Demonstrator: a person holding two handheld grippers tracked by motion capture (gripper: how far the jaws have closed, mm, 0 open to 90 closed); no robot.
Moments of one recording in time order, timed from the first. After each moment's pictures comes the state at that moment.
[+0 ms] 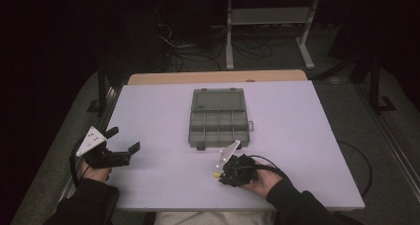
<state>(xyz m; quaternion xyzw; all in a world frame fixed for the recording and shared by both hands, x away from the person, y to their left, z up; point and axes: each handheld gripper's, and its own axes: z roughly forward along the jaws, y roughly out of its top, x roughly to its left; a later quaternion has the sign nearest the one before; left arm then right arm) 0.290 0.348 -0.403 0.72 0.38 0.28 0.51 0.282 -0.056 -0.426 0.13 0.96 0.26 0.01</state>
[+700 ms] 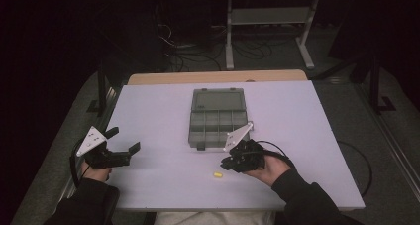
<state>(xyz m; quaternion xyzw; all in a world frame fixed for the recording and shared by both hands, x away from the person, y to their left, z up) 0.290 0.348 -0.404 0.72 0.38 0.27 0.51 0.296 -0.074 -0.378 0.14 0.94 0.32 0.02</state>
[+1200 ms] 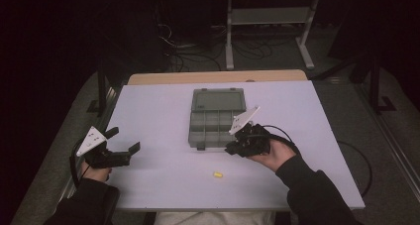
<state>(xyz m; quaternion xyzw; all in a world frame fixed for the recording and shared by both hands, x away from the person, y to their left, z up) 0.290 0.348 -0.404 0.72 0.38 0.27 0.51 0.321 -0.088 -0.352 0.16 0.93 0.33 0.04</state>
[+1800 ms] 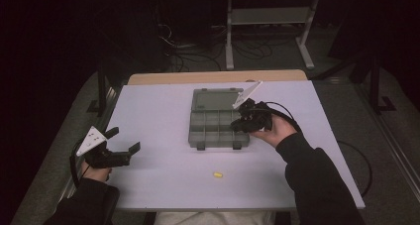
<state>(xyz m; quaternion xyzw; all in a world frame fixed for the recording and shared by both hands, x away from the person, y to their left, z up) 0.290 0.348 -0.404 0.72 0.38 0.27 0.51 0.377 -0.100 -0.332 0.20 0.93 0.31 0.06</state>
